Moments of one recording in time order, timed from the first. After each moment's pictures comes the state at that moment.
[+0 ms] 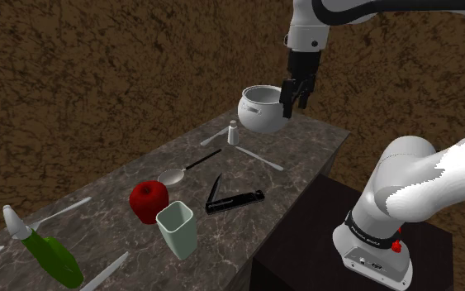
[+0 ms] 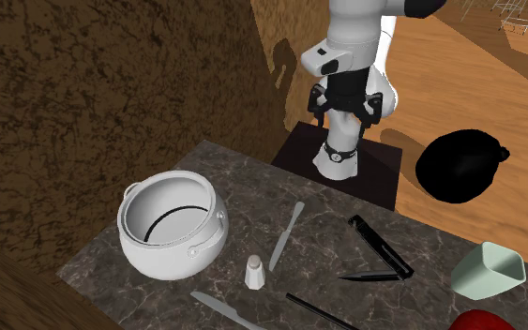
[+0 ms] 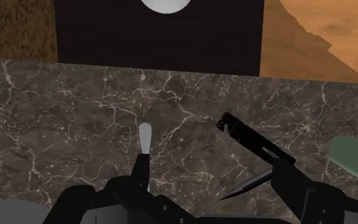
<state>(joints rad) 0.02 -0.79 -0.05 -2.43 0.06 1.57 0.02</state>
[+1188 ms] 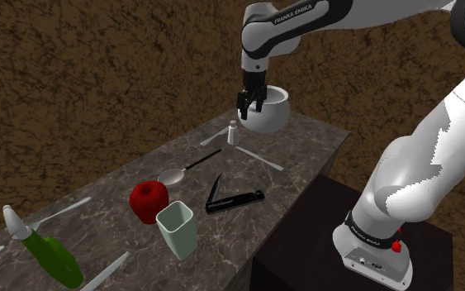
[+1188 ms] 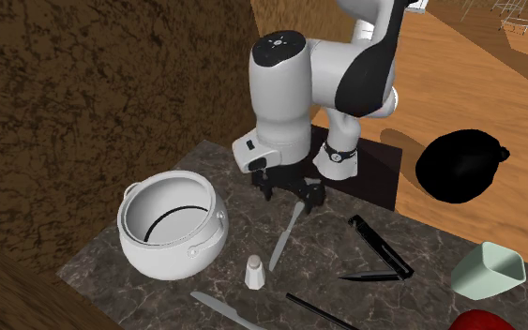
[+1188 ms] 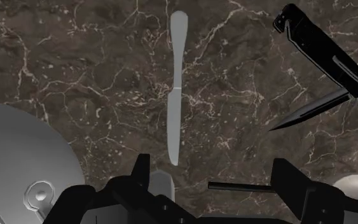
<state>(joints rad) 0.02 -0.20 -0.15 -2.19 0.06 1.93 -0.14</state>
